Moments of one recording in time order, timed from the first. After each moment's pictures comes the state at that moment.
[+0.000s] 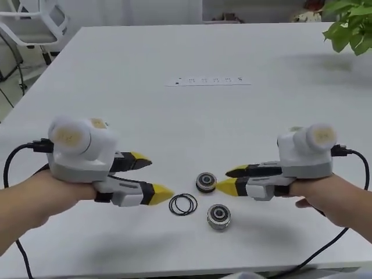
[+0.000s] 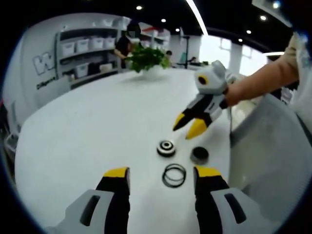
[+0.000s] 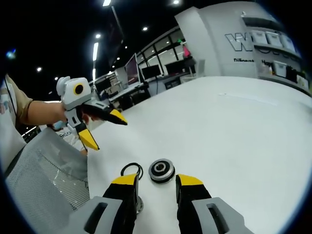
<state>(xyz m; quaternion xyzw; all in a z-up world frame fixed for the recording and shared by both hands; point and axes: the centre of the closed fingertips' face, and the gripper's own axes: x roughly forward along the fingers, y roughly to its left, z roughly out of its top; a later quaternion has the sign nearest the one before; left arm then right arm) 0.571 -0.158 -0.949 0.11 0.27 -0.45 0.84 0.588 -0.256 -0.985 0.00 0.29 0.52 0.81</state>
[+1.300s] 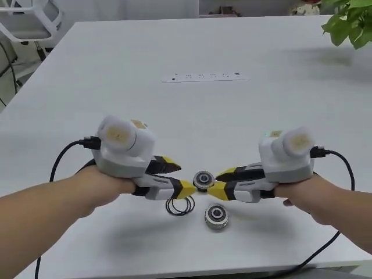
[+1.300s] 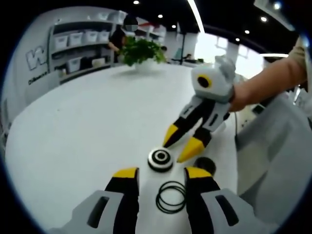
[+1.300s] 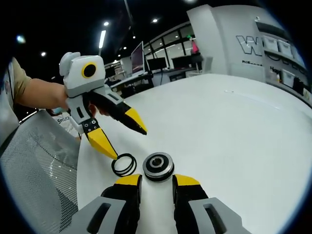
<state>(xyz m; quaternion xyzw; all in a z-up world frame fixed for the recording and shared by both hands) 0.594 -0.208 -0.985 0.10 0.30 -0.48 0.82 0.593 -0.244 -1.013 -0.05 0.29 0.53 0.79</state>
